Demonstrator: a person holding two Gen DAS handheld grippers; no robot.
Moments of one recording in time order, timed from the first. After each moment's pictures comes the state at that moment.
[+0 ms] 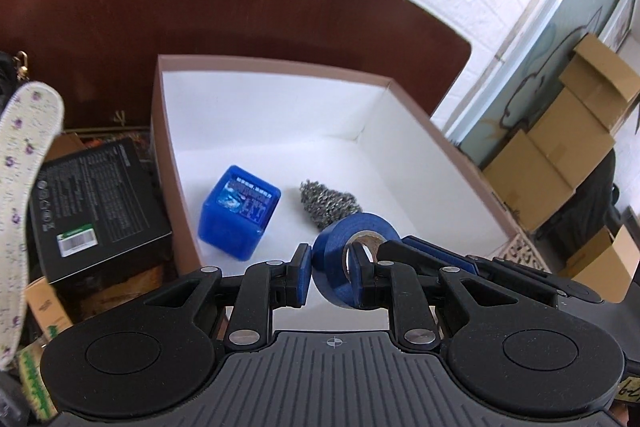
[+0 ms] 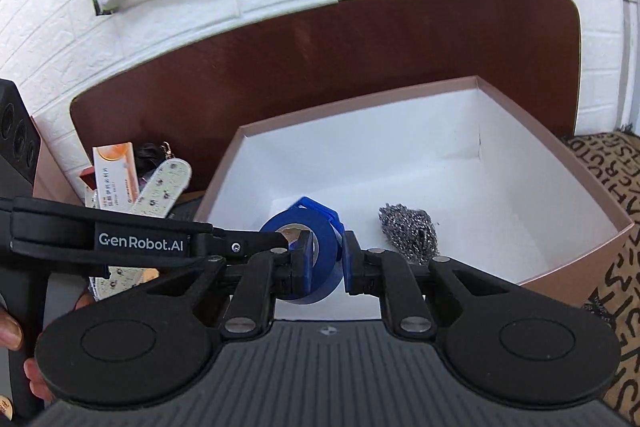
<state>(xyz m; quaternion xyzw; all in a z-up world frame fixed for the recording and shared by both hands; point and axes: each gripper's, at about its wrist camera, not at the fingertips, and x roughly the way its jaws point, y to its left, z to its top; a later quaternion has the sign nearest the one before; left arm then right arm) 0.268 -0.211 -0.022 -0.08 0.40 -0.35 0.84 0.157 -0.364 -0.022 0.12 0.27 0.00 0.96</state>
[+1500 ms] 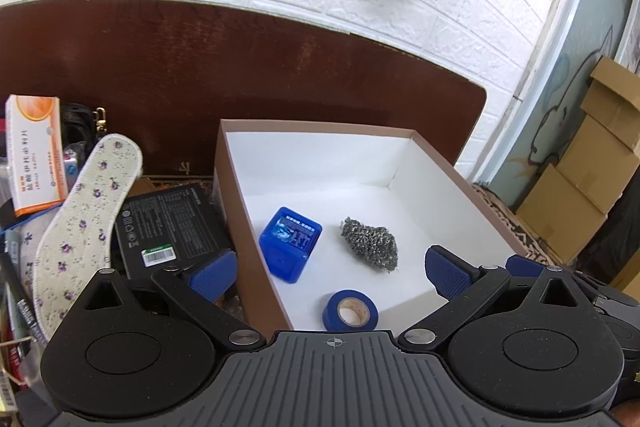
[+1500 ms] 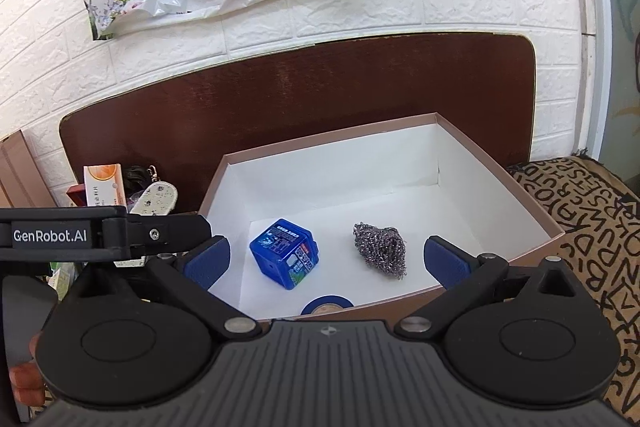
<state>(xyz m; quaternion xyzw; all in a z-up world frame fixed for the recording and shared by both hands) 0.209 -0.174 0.016 -0.07 0.31 -0.28 0.90 0.113 -0.352 0.004 0.10 0.22 -0.06 0.97</state>
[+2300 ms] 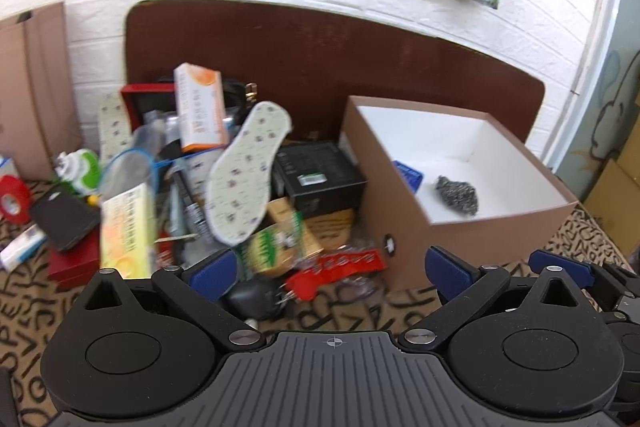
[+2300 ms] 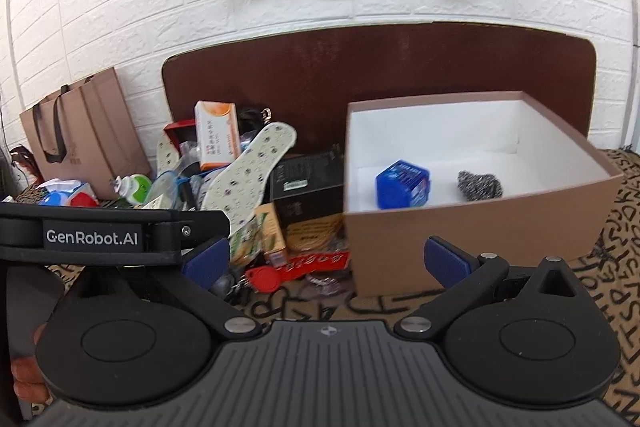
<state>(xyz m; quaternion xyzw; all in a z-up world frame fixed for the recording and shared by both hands) 0.102 -0.068 0.010 -0.04 0.31 -0.16 0.94 0.052 -0.235 -0.009 0.07 0.25 0.02 0.97</state>
